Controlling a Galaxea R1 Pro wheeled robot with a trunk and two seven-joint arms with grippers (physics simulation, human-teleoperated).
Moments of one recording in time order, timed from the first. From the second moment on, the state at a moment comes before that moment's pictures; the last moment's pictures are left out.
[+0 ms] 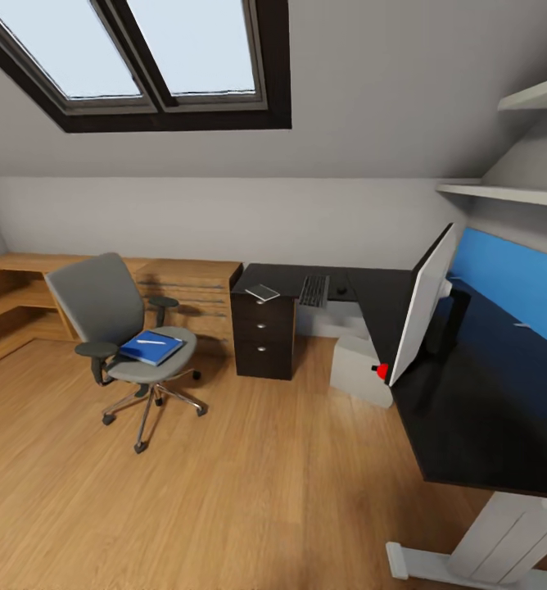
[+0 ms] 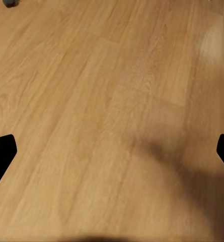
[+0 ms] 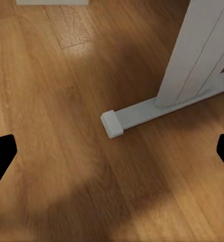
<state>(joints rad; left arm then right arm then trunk) 0.28 -0.05 -0.02 -0.94 0.21 -0.33 -0.01 0.01 0.09 -0.27 -0.74 -0.11 -0.33 -0.19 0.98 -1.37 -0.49</state>
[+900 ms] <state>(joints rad) 0.28 -0.05 -0.02 -0.94 0.21 -0.17 -0.01 0.11 0.01 -0.44 -1.56 -0.11 0.16 -0.18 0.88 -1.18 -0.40</state>
